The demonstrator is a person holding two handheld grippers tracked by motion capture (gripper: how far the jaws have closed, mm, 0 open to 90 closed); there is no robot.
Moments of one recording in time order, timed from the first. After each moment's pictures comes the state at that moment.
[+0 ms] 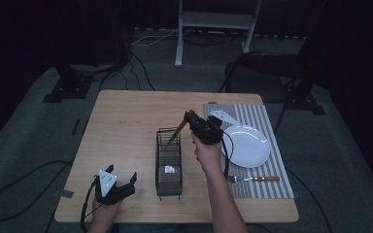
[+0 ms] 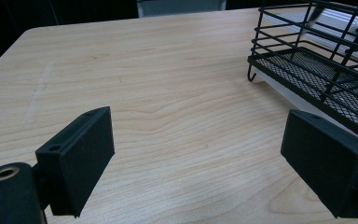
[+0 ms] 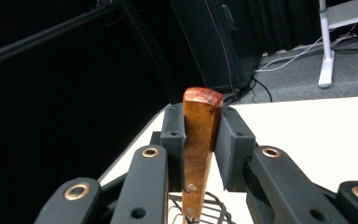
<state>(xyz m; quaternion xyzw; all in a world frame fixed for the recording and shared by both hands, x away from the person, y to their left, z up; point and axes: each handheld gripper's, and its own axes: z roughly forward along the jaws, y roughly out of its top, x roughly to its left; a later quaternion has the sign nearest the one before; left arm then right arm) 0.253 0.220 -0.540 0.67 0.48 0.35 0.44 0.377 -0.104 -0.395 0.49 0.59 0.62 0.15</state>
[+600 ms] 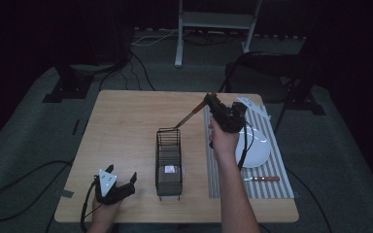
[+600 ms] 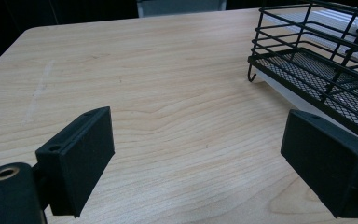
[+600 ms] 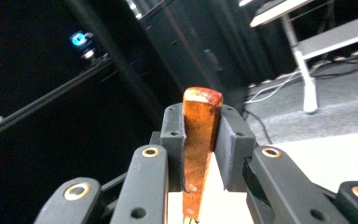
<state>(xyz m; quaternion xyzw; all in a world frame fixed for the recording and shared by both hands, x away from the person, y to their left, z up) 0.253 0.220 -0.540 0.67 0.48 0.35 0.44 0.374 -0.149 -0.340 0.52 0.51 0.67 0.16</state>
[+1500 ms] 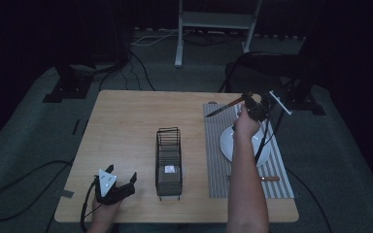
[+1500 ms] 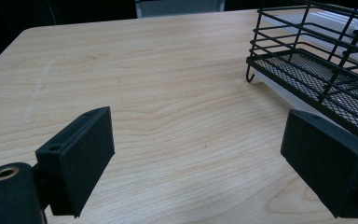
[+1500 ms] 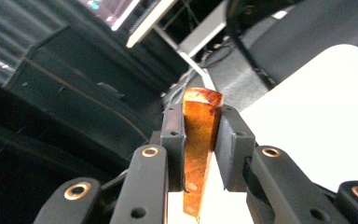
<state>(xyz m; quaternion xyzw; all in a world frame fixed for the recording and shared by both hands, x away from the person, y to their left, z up) 0.253 0.221 -0.540 0.67 0.48 0.35 0.44 0.459 -0.245 -0.393 0.73 0.34 0.57 0.18</state>
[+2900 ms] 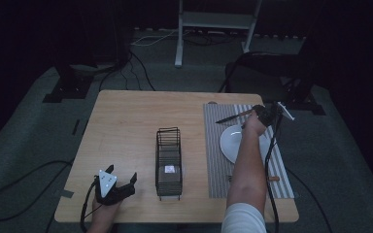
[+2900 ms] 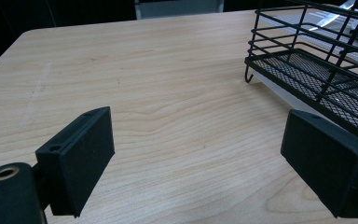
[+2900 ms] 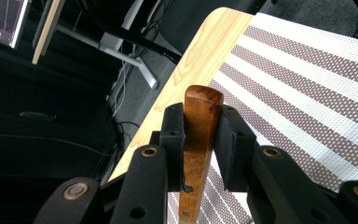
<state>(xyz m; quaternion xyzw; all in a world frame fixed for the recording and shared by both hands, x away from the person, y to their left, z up) 0.252 0.220 -0.540 0.67 0.48 0.35 0.44 0.523 -0.313 -0.483 0.84 0.24 0.48 0.12</state>
